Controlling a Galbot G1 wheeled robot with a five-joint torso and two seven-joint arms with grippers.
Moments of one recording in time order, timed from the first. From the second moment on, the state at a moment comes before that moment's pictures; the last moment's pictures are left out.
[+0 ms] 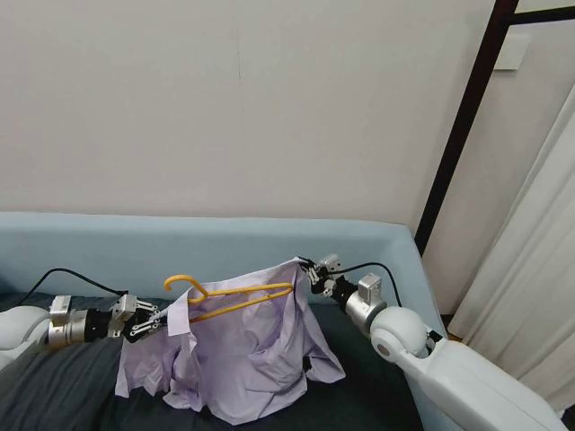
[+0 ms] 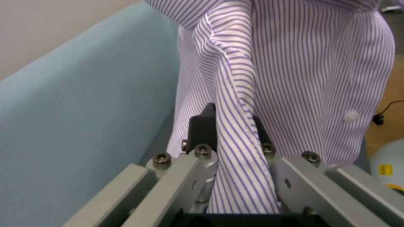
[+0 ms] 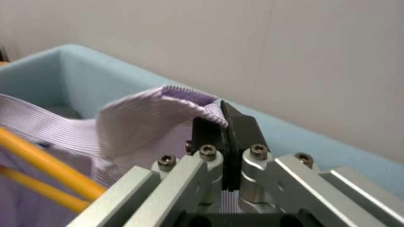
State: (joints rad) left arm 0.66 -0.50 -0.04 -1.26 -0.78 -0.31 1.18; right arm -0.51 0.86 -0.28 1.84 0.75 -0.11 0.06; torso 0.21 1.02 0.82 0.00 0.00
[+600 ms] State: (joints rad) left arm 0.57 -0.51 0.01 -1.25 -0.81 -0.30 1.17; right arm -0.54 0.77 -0.18 1.94 0.61 -0.15 0.06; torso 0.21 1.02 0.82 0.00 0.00
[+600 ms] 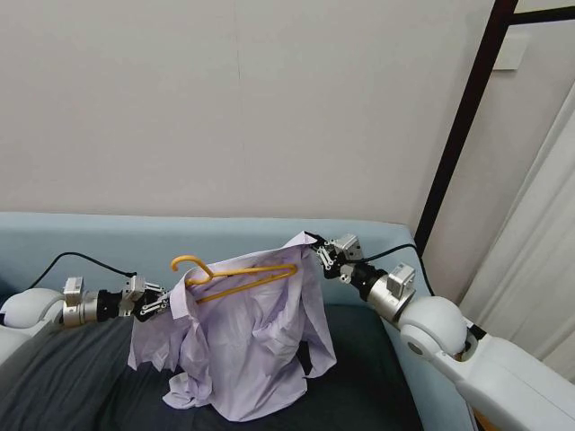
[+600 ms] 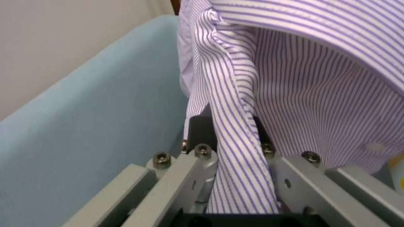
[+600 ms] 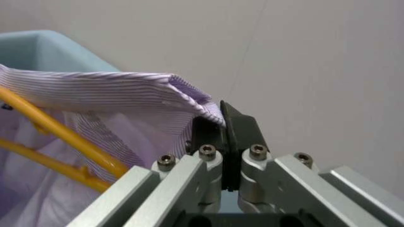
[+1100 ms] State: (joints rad) left arm 0.58 -0.54 0.01 -1.24 -0.76 -0.27 1.17; right arm -0.54 0.78 -0.18 1.98 0.69 0.02 -0.04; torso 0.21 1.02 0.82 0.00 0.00
